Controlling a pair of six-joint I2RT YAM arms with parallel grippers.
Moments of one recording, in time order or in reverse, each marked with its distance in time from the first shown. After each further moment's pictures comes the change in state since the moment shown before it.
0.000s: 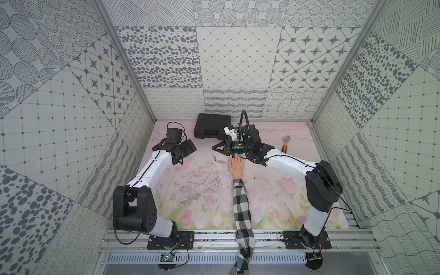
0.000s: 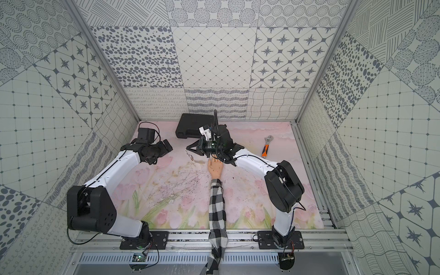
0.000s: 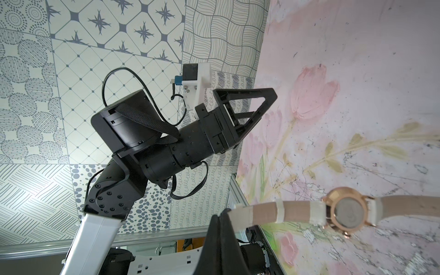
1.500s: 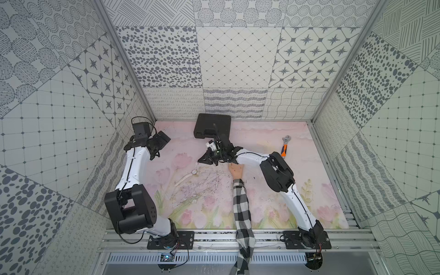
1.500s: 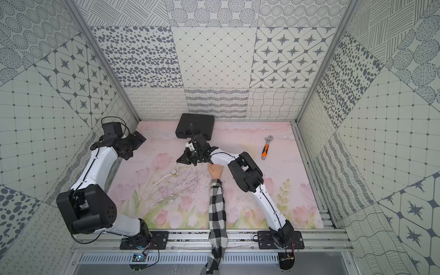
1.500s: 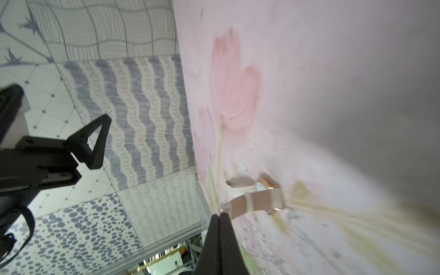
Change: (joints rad) left arm 0.339 0.017 0.130 -0.034 0.100 0.021; right arm 0.031 0.586 0.415 -0.153 -0.029 -0.014
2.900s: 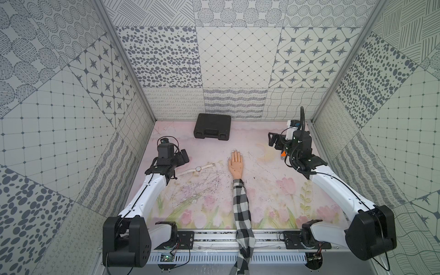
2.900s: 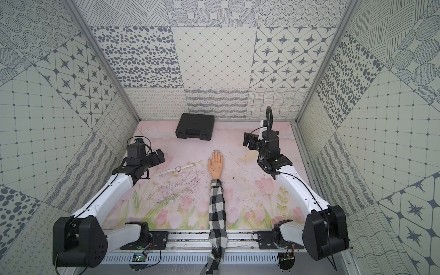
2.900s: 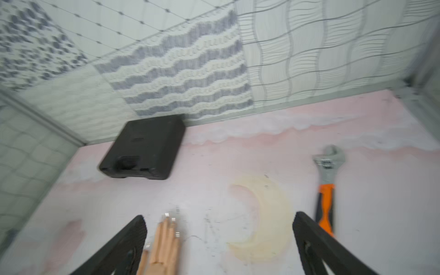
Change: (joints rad) left arm -0.301 -0.304 -0.556 0.404 -0.254 0.294; right arm -0.504 -1.184 -0.938 -0.031 0.889 -0.813
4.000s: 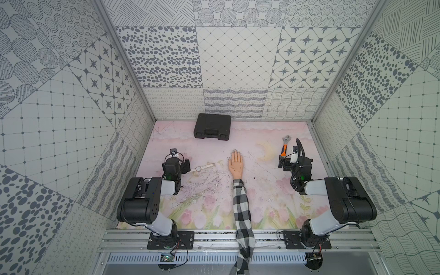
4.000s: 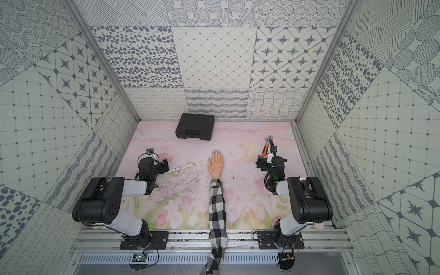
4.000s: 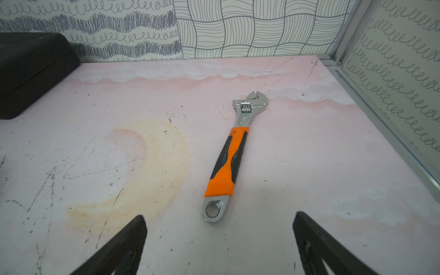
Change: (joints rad) left arm 0.014 0.375 -0.304 0.904 -0.078 0.285; right arm -0.186 0.328 -0.453 0.784 -0.103 -0.296
